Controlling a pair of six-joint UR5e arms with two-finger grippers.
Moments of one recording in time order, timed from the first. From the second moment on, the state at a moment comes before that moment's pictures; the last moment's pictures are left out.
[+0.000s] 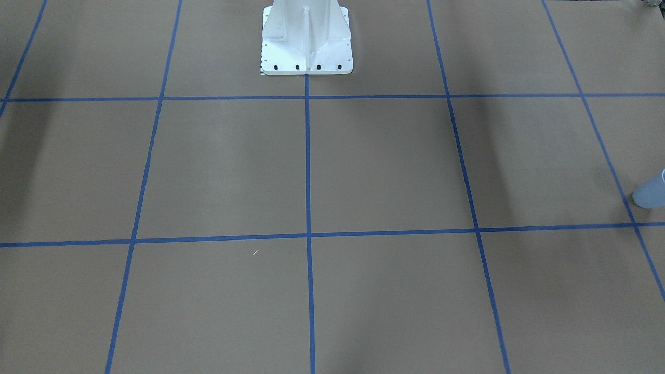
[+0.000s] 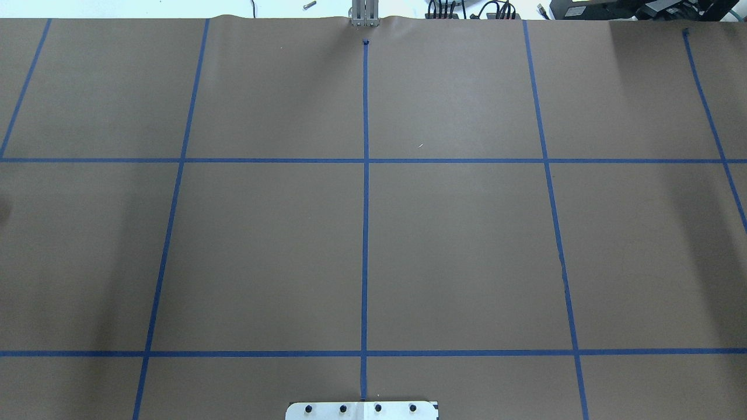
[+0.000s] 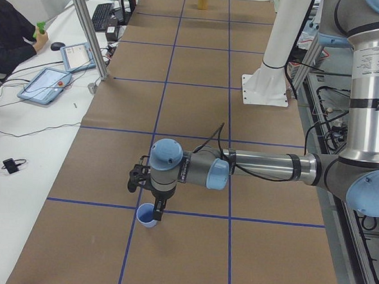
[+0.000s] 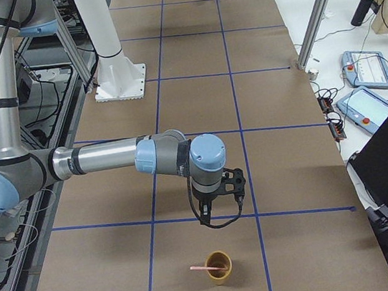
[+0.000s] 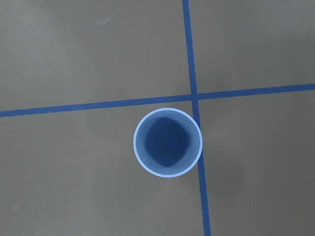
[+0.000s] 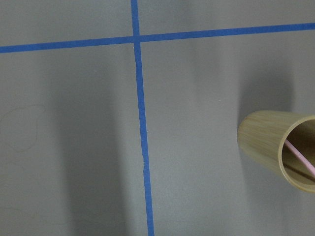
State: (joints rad) left arm -1.58 -1.47 -1.67 -1.71 -2.32 -0.01; right arm 1.64 -1.71 1.80 -1.80 2.34 -0.07
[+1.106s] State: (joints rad) left arm -1.57 -1.48 -1.73 -1.72 -2.33 -0.02; right arm 1.66 -1.69 1.81 -1.81 2.29 -0.07
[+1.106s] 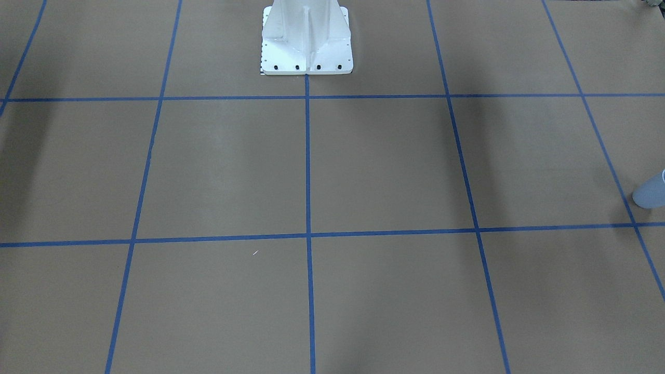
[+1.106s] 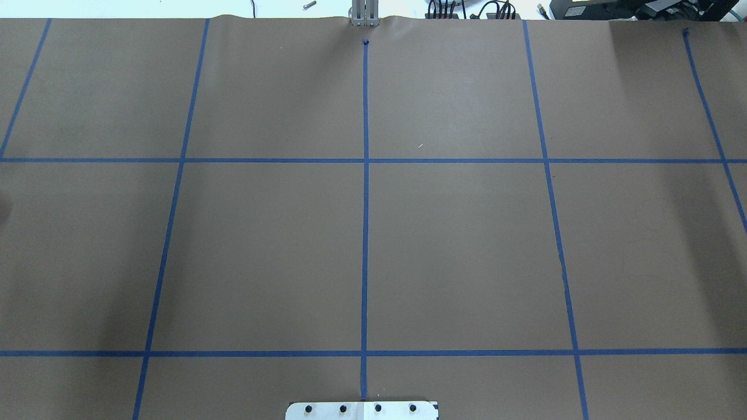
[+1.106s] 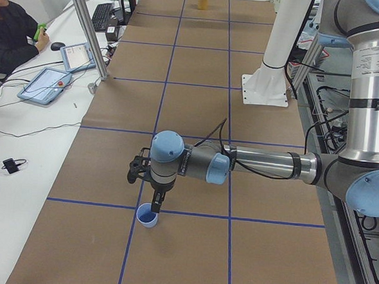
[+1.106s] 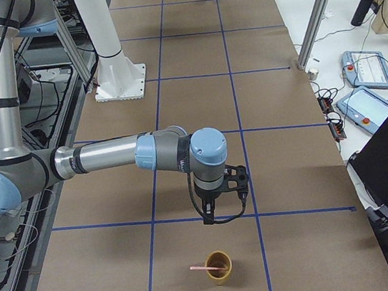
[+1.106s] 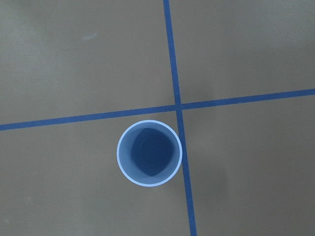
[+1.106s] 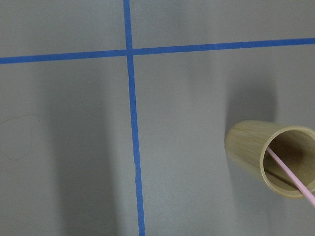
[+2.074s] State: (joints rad) left arm -1.56 -1.47 -1.76 -1.71 -2.27 -0.02; right arm 1.75 -1.67 1.62 -1.77 2.30 -0.26
